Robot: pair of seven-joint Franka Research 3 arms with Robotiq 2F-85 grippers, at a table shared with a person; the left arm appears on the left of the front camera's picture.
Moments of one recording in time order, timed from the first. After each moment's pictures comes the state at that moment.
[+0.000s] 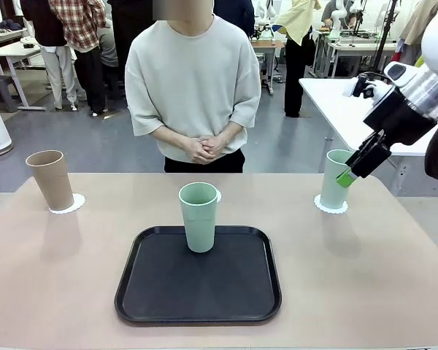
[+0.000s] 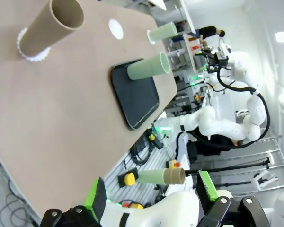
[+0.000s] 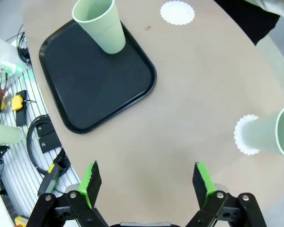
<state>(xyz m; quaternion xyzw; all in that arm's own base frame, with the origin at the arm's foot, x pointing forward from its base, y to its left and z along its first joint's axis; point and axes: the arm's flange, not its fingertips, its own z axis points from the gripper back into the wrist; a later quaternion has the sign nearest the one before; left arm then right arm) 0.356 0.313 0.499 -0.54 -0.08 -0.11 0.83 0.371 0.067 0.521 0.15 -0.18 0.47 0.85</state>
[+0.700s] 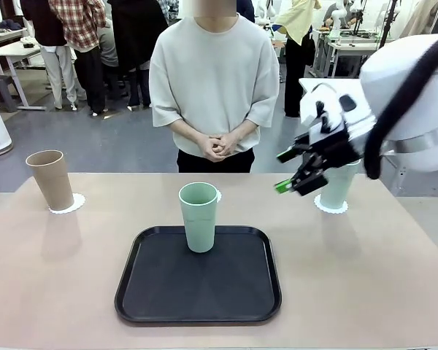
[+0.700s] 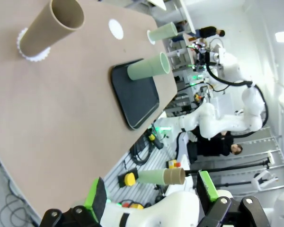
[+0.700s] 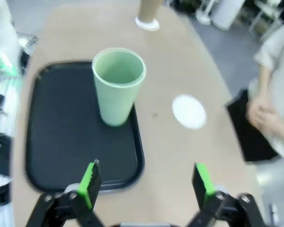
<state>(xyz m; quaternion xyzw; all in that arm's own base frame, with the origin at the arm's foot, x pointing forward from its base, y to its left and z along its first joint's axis) 0.356 0.314 0.500 -0.54 -0.08 -0.11 0.83 0.401 0.149 0.443 0.20 -0.39 0.62 0.66</state>
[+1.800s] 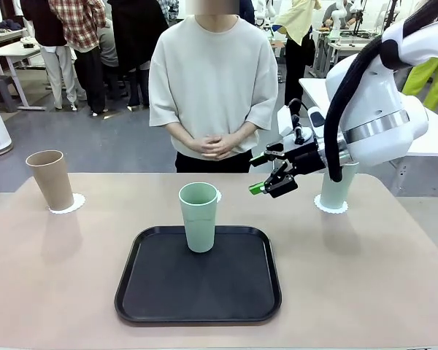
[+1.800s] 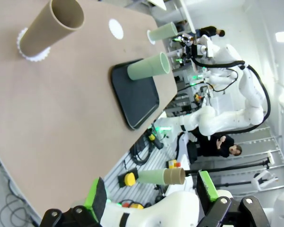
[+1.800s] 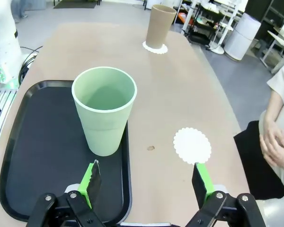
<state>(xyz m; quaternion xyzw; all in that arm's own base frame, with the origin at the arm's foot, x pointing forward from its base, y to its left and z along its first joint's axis) 0.356 0.314 0.500 -0.54 -0.08 -0.11 0.83 0.454 0.180 0.396 0.26 -0.41 0.62 0.61</state>
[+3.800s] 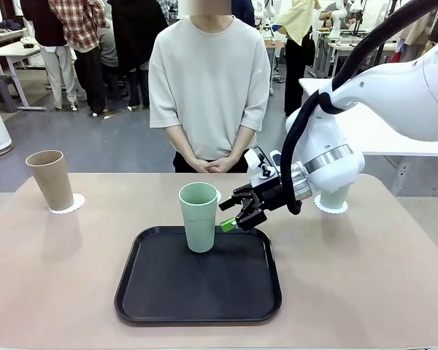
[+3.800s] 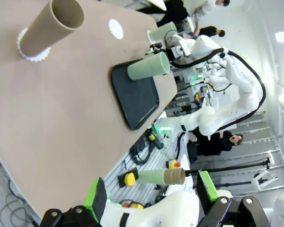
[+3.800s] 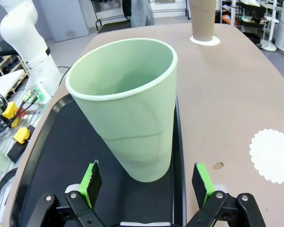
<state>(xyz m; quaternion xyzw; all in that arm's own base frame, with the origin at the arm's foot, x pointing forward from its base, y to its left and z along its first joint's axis) 0.356 0.314 0.500 -0.54 -0.08 -0.11 0.83 0.472 0.243 0.286 0.42 -0.31 0.60 0.61</state>
